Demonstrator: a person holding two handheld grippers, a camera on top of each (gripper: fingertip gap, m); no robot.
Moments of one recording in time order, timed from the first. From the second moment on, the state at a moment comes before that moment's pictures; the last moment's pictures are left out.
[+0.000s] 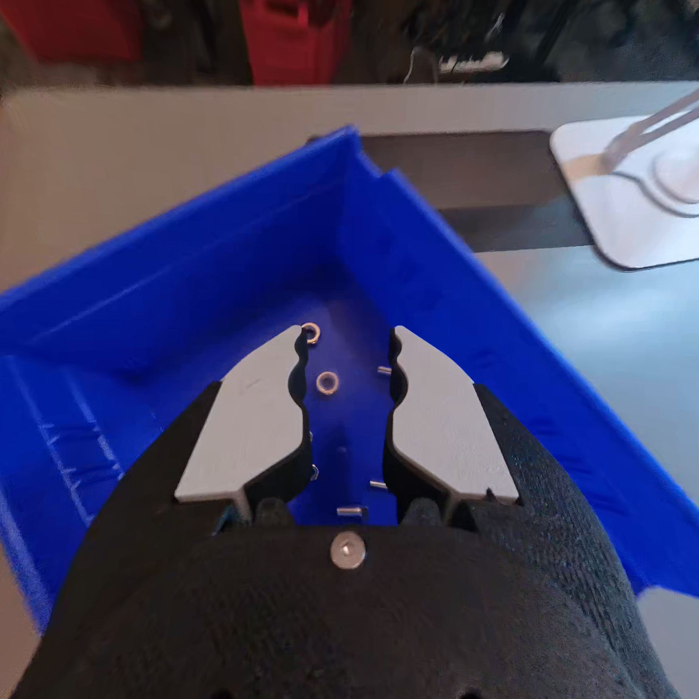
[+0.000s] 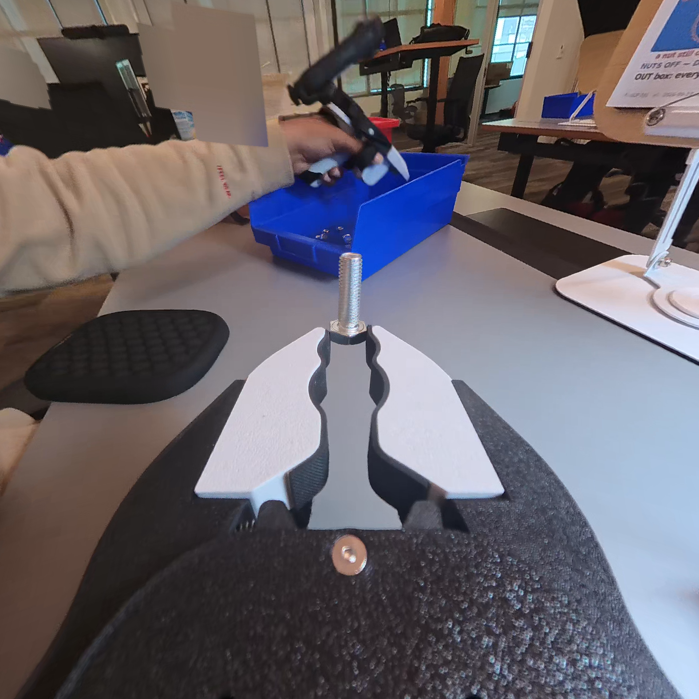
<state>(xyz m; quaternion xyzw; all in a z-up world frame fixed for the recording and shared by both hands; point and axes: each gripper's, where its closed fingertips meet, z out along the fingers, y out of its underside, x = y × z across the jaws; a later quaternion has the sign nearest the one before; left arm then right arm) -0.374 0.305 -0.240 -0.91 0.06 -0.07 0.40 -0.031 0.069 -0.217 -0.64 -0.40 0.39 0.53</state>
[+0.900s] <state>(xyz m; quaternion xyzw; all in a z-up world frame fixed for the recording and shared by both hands) -0.262 0.251 -0.181 -0.83 0.30 -0.16 0.44 -0.032 0.066 -0.226 -0.65 -0.40 0.41 0.51</state>
